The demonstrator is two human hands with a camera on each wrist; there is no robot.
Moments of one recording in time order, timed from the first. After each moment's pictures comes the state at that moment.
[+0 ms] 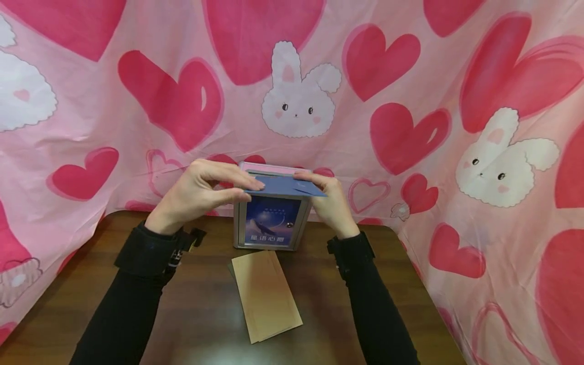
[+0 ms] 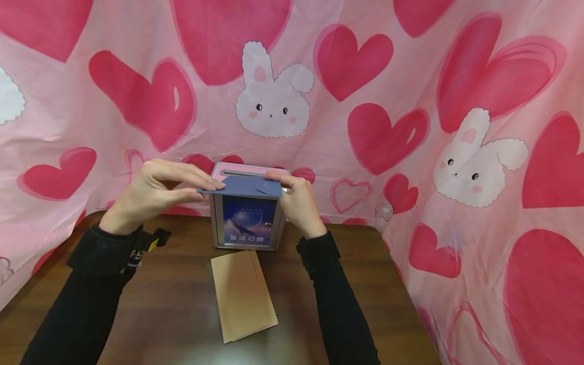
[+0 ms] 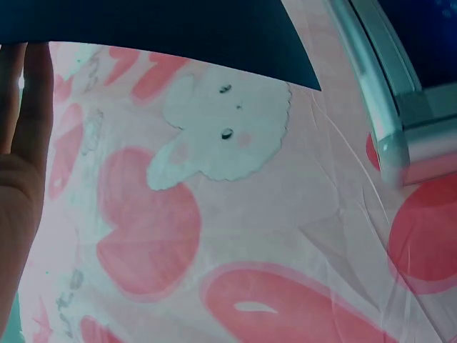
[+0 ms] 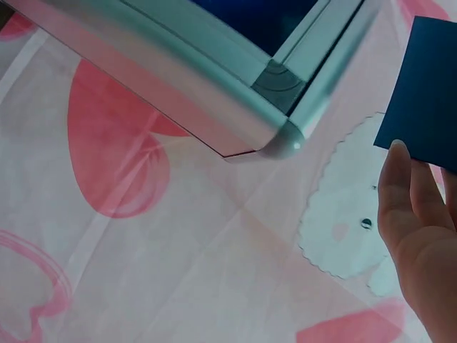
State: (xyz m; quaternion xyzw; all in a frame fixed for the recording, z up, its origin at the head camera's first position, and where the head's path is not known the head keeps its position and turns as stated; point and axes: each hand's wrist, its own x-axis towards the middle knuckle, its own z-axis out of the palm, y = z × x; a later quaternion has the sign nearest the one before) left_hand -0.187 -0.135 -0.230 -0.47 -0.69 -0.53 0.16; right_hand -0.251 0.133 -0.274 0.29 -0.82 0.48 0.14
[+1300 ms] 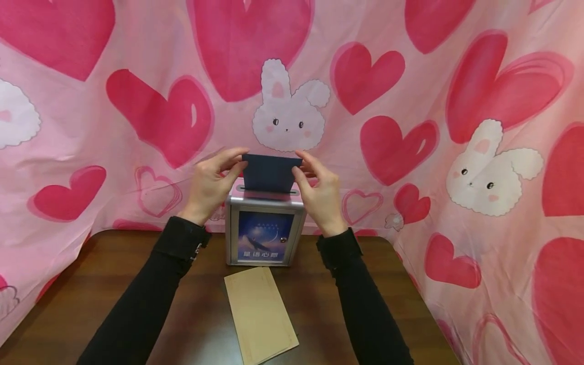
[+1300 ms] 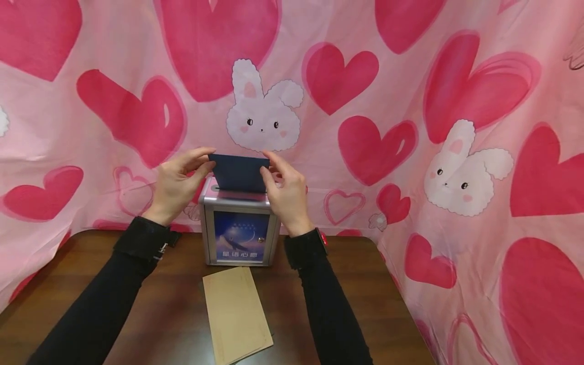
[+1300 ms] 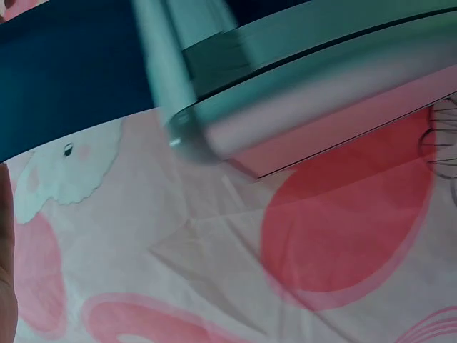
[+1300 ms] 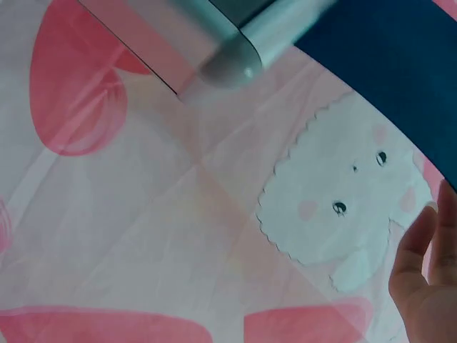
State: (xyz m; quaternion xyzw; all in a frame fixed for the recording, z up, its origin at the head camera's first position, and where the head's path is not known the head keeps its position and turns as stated) left_hand -0.269 -0.114 -0.261 -0.29 -0.73 -0.44 0.44; right_hand -0.269 0.116 -0.247 0.32 -0.74 0.45 0.37
